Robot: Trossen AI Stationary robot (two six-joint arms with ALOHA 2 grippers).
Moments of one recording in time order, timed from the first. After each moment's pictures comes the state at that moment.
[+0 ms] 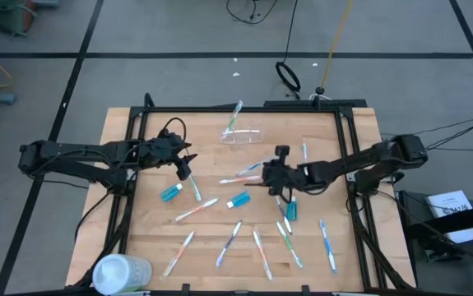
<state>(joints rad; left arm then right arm) 0.07 0.94 0.70 -0.39 -0.39 -0.24 0.12 1.51 0.86 -0.17 0.71 -0.31</state>
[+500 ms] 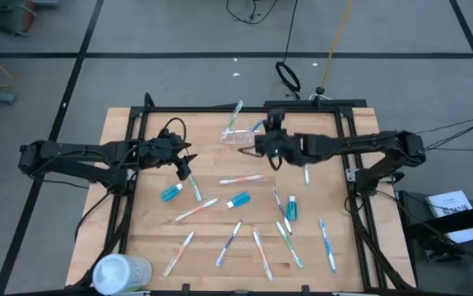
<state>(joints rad) 0.07 0.94 0.70 -0.39 -0.39 -0.22 -0.12 1.52 1.14 -0.25 0.90 -0.90</state>
